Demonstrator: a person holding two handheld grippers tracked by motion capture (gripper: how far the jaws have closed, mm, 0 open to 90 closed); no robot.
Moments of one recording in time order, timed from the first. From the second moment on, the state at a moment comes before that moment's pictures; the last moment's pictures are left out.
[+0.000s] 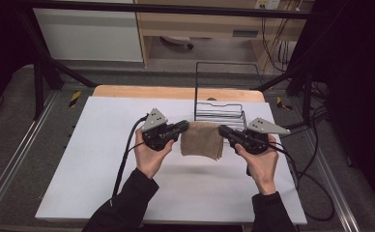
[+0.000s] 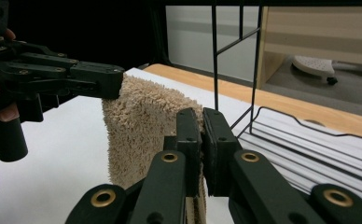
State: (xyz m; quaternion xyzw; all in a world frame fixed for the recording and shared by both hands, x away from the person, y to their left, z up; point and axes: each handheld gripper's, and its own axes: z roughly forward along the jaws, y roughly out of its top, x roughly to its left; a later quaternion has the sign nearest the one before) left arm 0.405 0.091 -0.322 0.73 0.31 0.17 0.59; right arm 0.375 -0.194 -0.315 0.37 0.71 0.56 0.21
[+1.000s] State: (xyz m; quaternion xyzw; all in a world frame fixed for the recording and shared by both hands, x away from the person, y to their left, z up) left arm 0.419 0.072 -0.289 0.70 0.29 0.20 0.62; right arm 0.381 -0.207 -0.277 0.36 0.68 0.58 0.26
